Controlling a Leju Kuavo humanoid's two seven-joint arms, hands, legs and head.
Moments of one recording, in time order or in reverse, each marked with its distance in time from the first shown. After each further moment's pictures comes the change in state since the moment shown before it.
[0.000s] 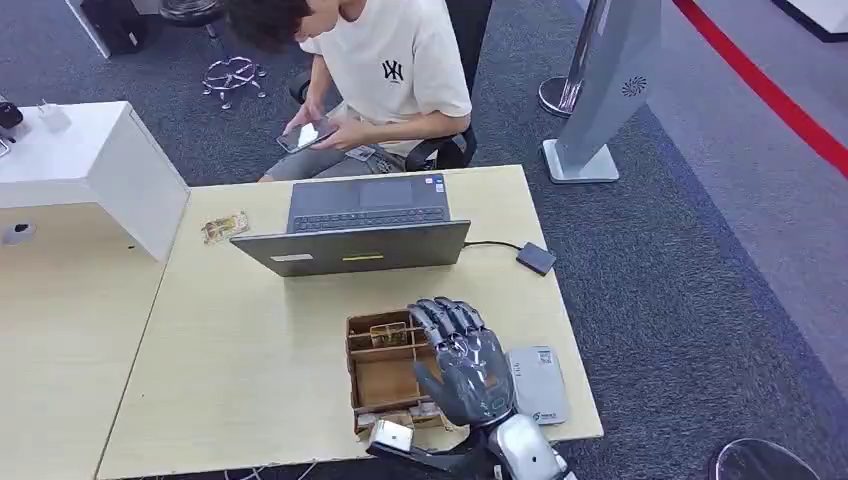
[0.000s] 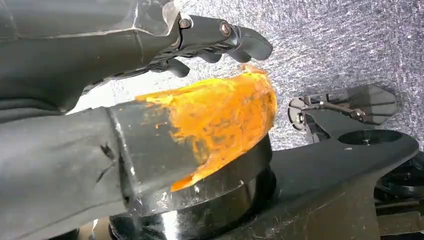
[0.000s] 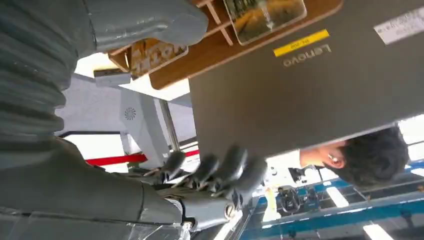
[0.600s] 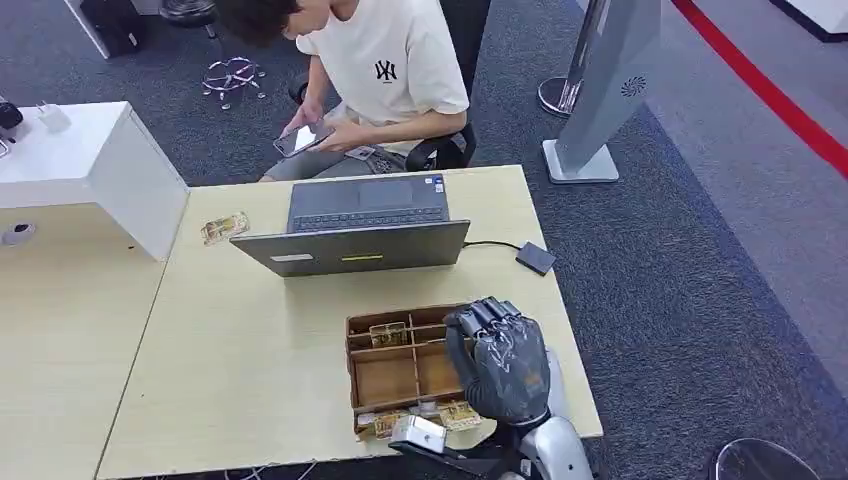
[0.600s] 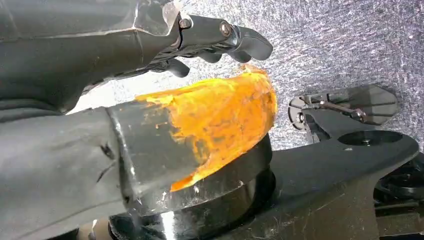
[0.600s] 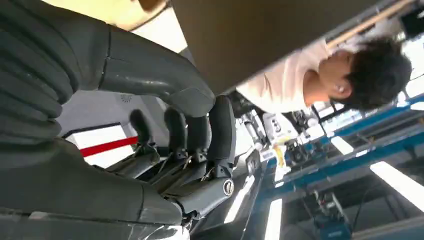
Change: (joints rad) left arm 0.000 0.000 0.000 0.000 0.011 0.004 0.001; right arm 0.113 0.137 -0.178 -0.199 -0.046 0.001 -0.225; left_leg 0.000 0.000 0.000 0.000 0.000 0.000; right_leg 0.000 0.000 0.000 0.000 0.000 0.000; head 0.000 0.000
